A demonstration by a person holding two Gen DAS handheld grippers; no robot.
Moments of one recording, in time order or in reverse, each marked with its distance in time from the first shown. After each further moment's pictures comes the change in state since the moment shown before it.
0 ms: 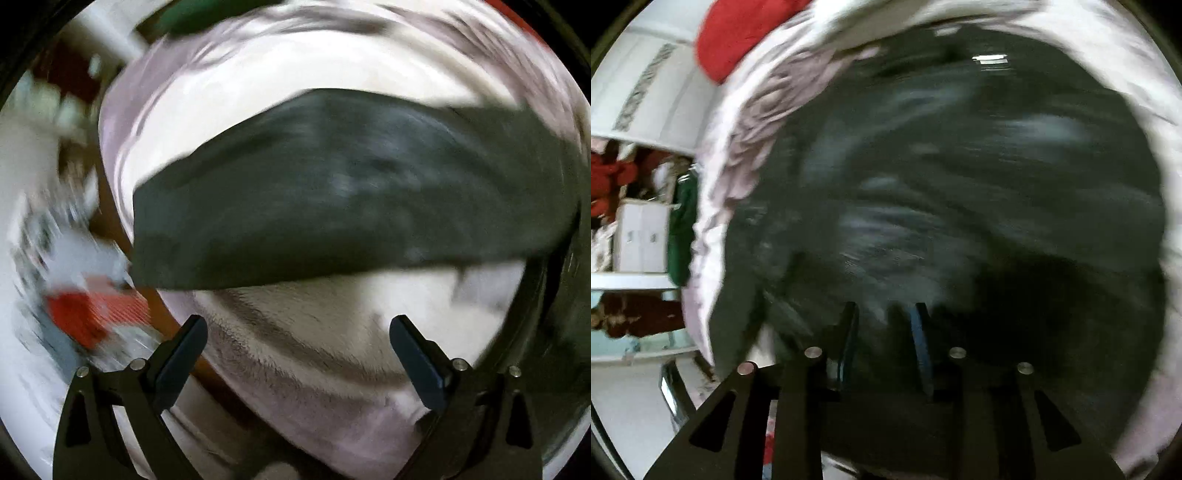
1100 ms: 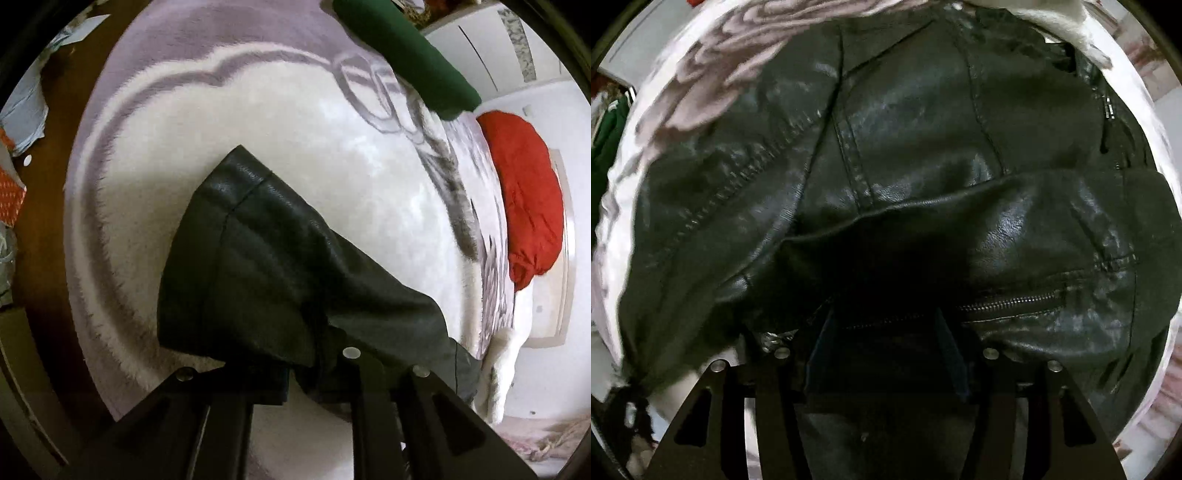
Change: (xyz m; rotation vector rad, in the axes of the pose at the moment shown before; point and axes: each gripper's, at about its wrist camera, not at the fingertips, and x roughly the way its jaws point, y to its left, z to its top) left arm 0.065 0.151 0.080 -0.556 -0.082 -0.549; right arm 0.141 0.080 0.030 -0.102 0.071 -0.472
